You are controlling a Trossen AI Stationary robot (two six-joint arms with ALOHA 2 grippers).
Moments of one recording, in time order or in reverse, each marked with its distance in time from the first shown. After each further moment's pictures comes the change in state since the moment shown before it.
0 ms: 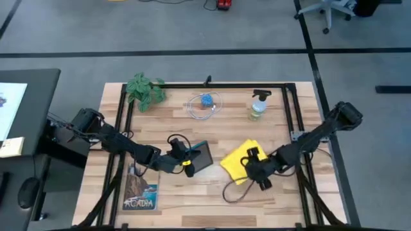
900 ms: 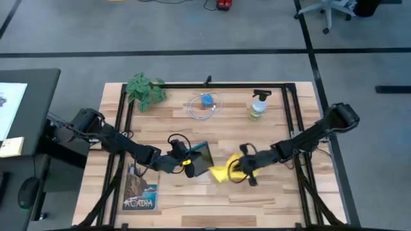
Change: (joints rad) left arm 0.009 0.027 0.000 0.053 0.065 -0.096; right arm -0.098 0.005 -0.192 0.900 0.084 -0.079
